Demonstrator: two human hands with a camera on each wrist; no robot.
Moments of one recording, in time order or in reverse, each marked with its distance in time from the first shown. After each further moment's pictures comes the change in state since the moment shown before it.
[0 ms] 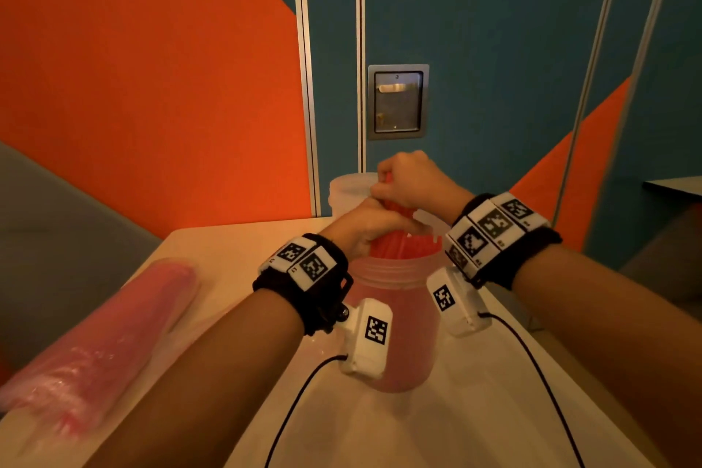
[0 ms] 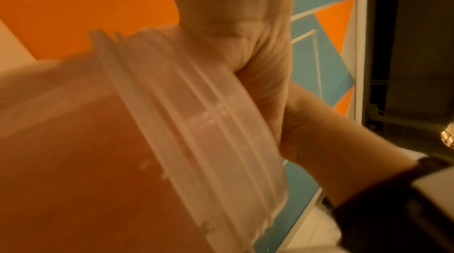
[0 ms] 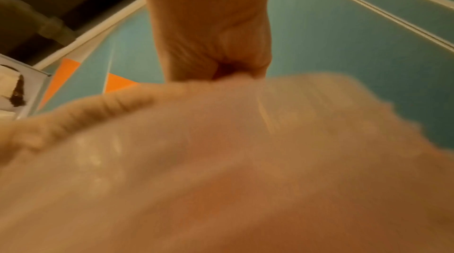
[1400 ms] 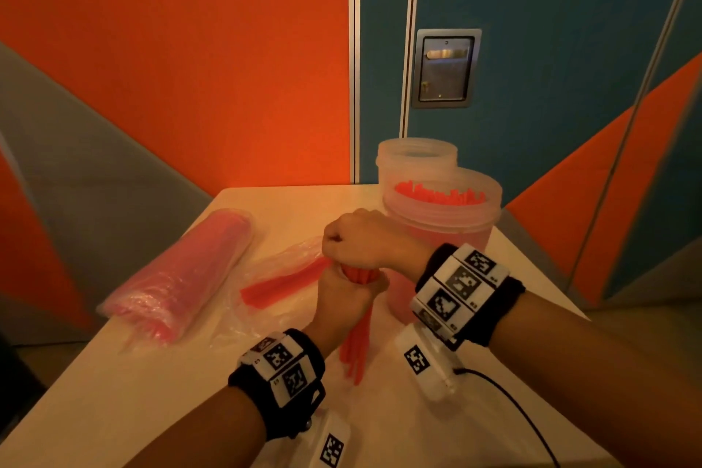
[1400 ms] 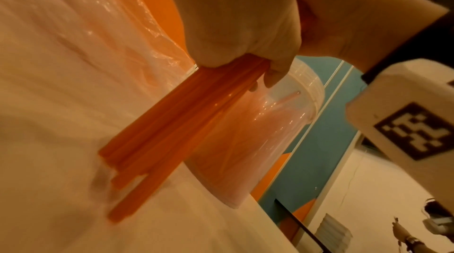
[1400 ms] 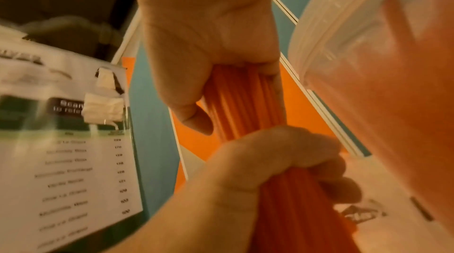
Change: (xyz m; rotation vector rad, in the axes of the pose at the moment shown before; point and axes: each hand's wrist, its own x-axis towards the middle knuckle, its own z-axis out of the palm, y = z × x) left_hand -0.132 -0.131 -0.048 0.099 0.549 0.188; right_hand -0.081 -0.118 0.084 0.040 -0.345 -0.313
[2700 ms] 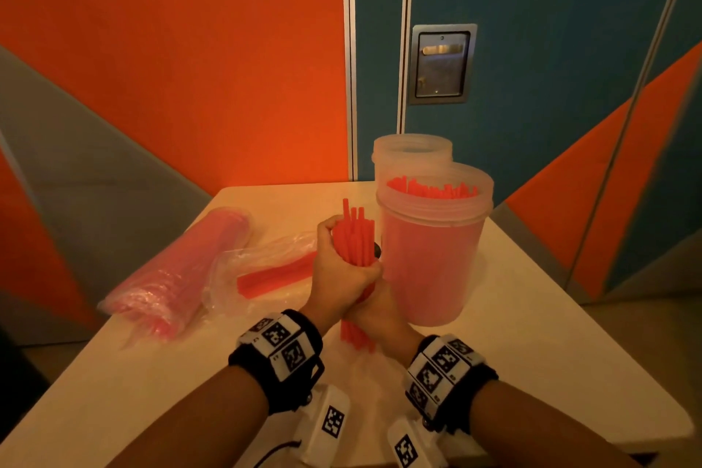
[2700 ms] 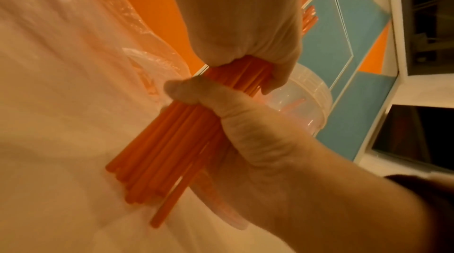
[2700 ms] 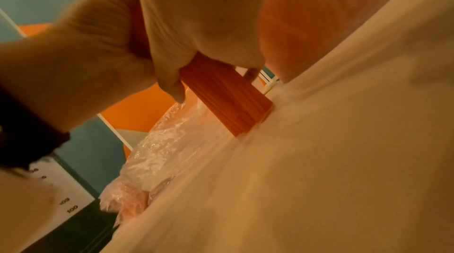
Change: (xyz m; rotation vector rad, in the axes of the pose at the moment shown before) left_hand 0.006 0.014 0.001 0.015 0.019 0.004; right_hand -0.030 0.018 0.129 1.007 0.462 0.271
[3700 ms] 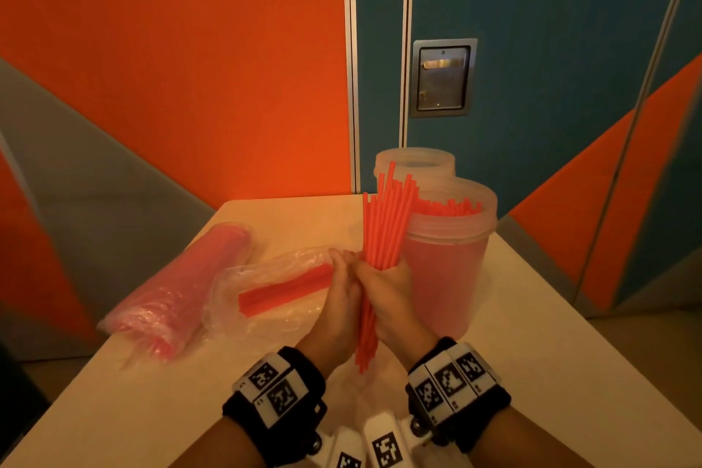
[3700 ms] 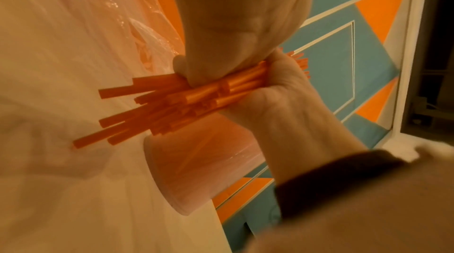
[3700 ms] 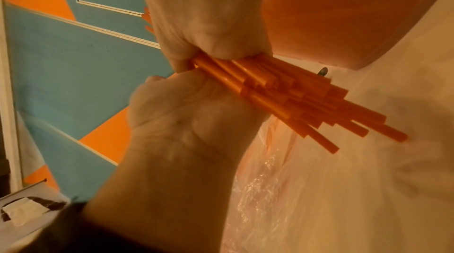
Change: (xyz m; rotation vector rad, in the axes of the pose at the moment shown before) left_hand -0.010 0.010 0.005 -0.586 -0.266 -0.353; right_hand 0.026 -0.036 -0.003 0.498 0.326 0.117
